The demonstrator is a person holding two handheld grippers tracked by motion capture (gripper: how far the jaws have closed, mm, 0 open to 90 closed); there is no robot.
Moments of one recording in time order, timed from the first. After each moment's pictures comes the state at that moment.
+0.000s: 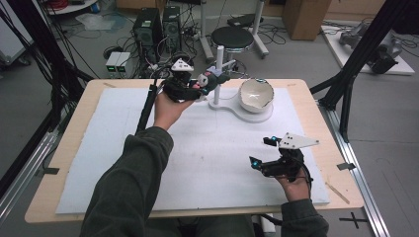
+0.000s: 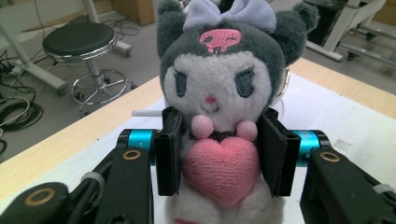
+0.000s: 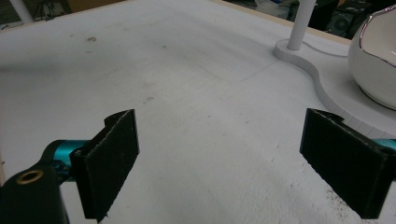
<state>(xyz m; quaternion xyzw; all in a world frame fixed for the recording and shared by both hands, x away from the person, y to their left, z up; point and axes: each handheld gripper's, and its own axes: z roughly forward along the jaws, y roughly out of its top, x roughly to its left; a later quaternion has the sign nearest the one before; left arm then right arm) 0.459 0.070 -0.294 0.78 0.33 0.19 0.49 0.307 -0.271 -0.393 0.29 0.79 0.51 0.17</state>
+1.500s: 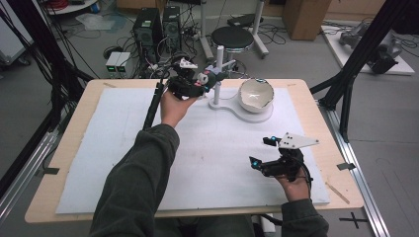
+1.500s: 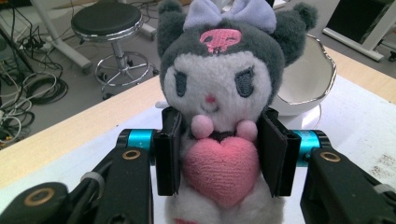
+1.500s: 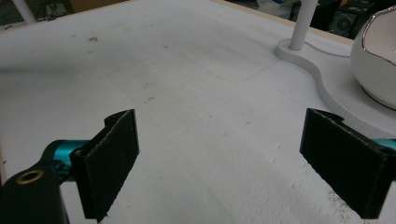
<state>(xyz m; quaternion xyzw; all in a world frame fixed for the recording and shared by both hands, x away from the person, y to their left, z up) 0.479 0.060 -0.306 0.77 0.39 0.21 0.46 0.309 -0.271 -0.393 0.28 0.79 0.51 0.17</state>
